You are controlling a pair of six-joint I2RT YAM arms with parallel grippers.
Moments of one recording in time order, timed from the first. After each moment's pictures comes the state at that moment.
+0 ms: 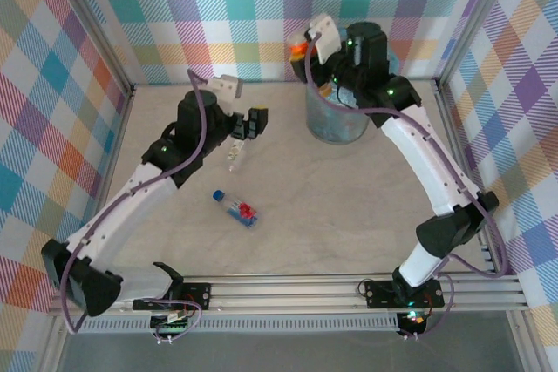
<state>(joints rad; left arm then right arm) -0.54 1.30 1.32 -0.34 -0.07 -0.13 0.51 1.67 1.97 -0.47 -0.12 -0.25</state>
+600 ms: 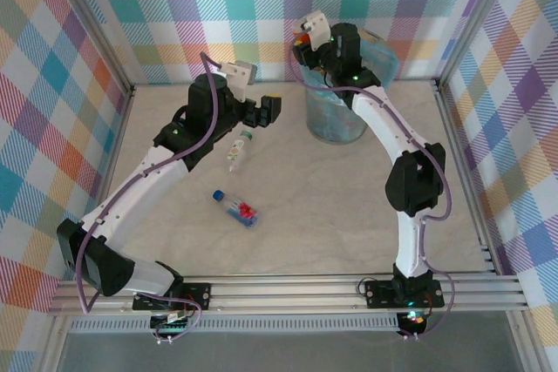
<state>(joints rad) -0.54 1.40 1.43 -0.33 0.02 -0.13 0.40 2.05 2.01 -0.08 -0.08 -0.26</state>
